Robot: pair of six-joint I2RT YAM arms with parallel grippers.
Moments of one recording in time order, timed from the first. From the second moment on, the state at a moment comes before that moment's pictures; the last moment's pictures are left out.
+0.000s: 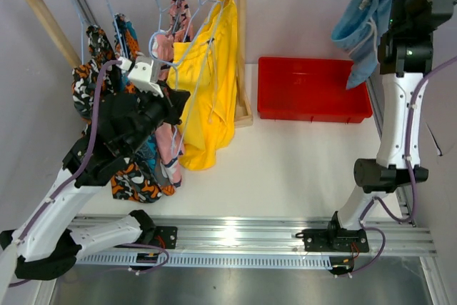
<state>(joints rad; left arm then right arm) -0.78 0.98 1.45 -0.57 -0.30 -0.24 0.04 1.76 2.53 -0.14 0.14 0.29</state>
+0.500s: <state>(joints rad) -0.67 1.28 1.47 -0.53 -0.26 -0.27 -0.03 1.81 1.58 0.06 0.05 0.42</state>
